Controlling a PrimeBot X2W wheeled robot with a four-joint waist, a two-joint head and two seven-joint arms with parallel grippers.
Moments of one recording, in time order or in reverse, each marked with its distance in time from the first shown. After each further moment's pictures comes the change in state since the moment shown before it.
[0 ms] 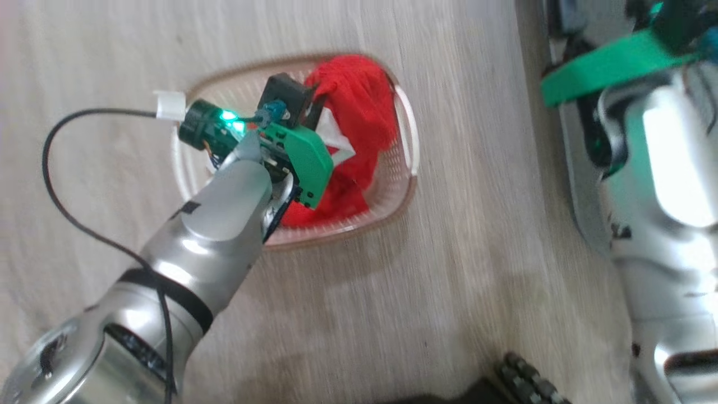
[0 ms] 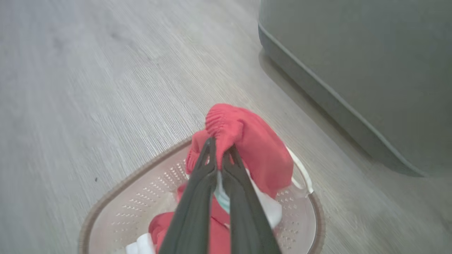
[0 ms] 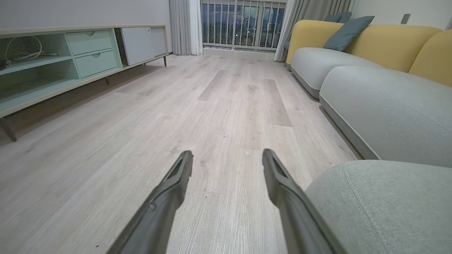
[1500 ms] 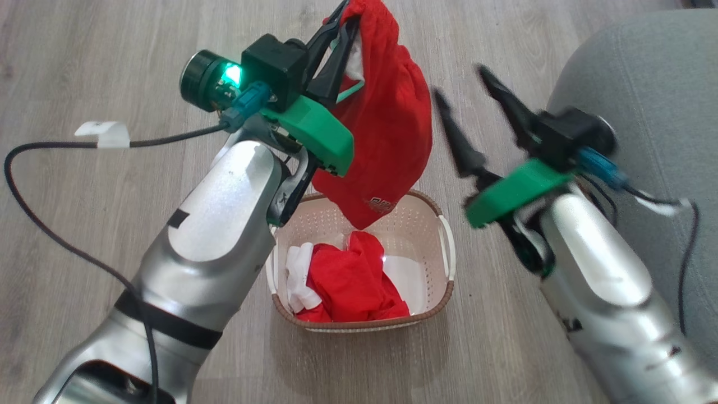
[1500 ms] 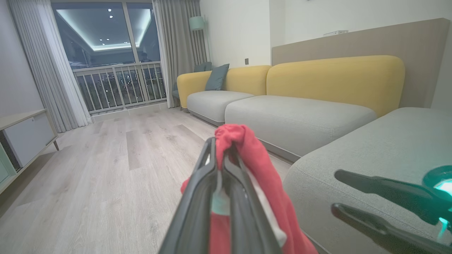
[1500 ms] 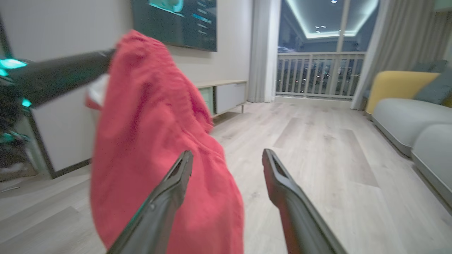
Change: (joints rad) left arm 0.164 0.008 0.391 -0.525 0.264 -0.005 -0.004; right arm 0.240 -0.022 0.274 -0.013 0.157 0.000 0.000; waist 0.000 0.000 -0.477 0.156
